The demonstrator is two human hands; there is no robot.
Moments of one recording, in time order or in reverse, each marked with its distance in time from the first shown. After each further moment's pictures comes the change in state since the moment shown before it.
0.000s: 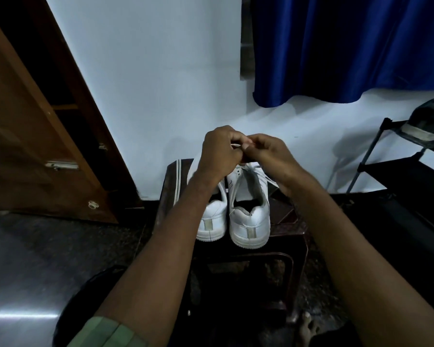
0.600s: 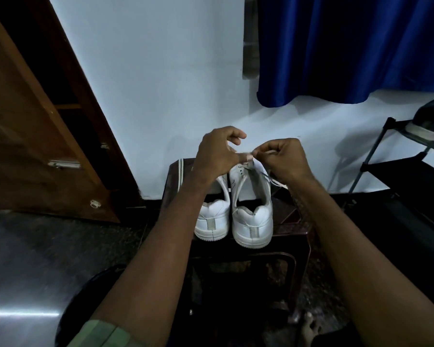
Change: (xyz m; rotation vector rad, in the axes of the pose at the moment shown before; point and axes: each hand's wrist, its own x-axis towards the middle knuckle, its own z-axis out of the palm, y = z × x) left_hand -0.005 0.001 -0.019 -0.022 -0.147 -0.185; right_hand 0.006 0.019 -0.014 -0.230 0.193 -0.107
